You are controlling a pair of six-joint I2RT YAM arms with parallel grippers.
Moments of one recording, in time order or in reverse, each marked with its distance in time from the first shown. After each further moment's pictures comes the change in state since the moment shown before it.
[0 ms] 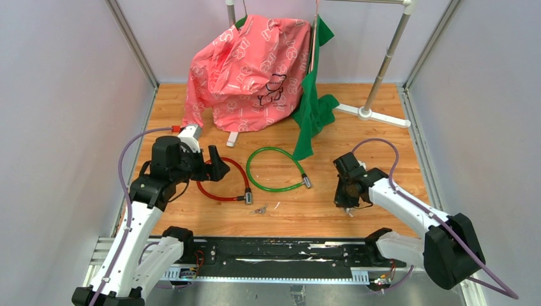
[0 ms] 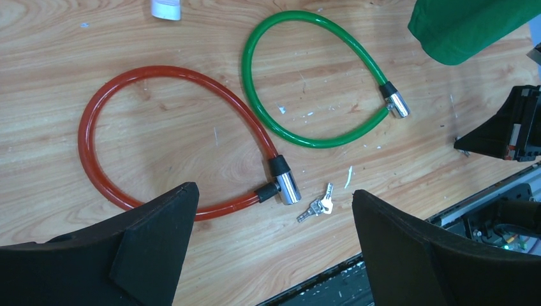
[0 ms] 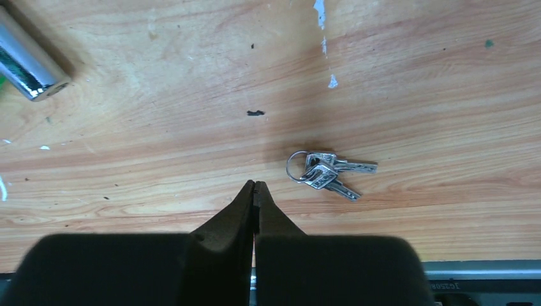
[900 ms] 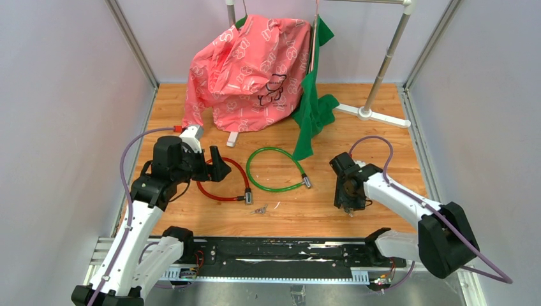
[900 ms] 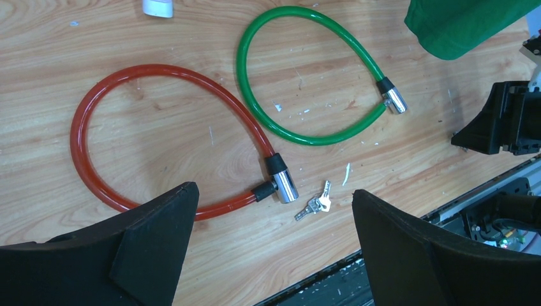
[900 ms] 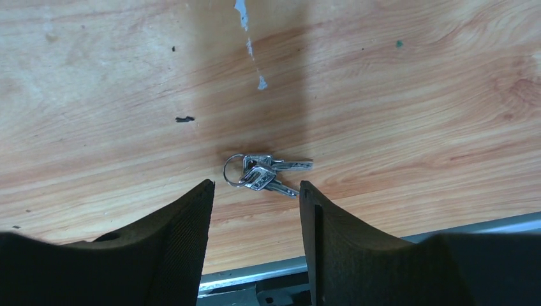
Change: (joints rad) left arm -0.013 0.008 -0.006 0.008 0.011 0.000; right arm 0.013 0.062 0.036 -0.095 0.126 -0.048
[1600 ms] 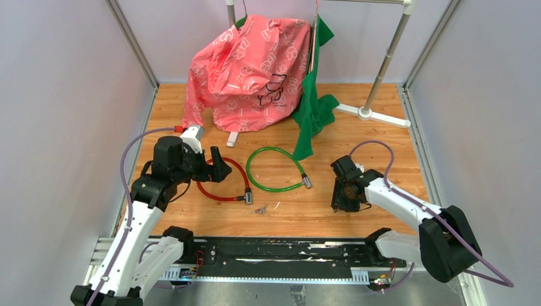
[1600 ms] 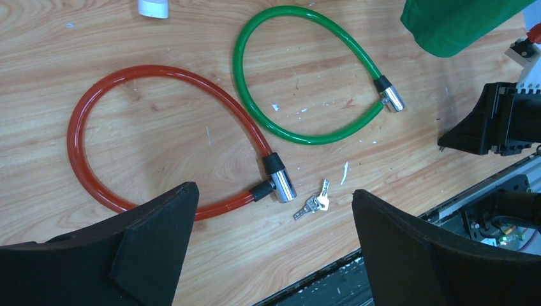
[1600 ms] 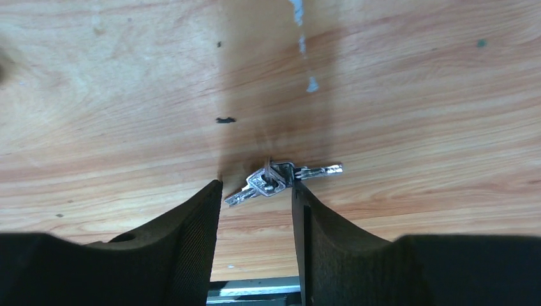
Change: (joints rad) left arm -0.011 -0.002 0.000 0.001 -0.001 0.000; right arm 0.001 -0.005 -0.068 0.123 -0.094 0.010
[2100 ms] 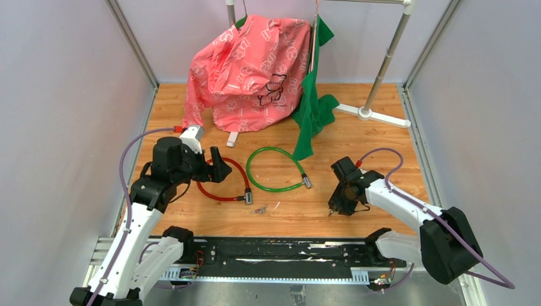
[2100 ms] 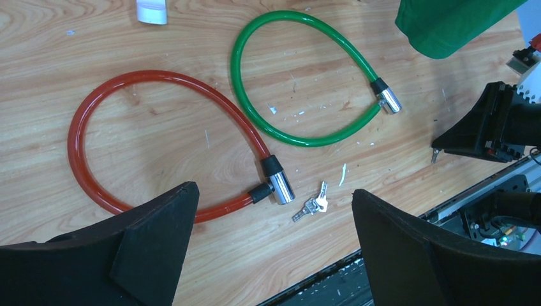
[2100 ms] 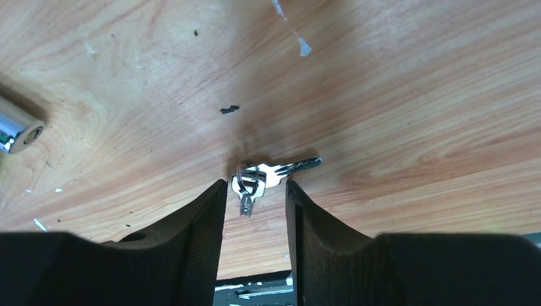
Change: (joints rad) left arm -0.008 -0.014 0.000 0.006 -0.005 0.000; right arm 0.001 -0.024 -0.017 -0.007 -0.043 0.338
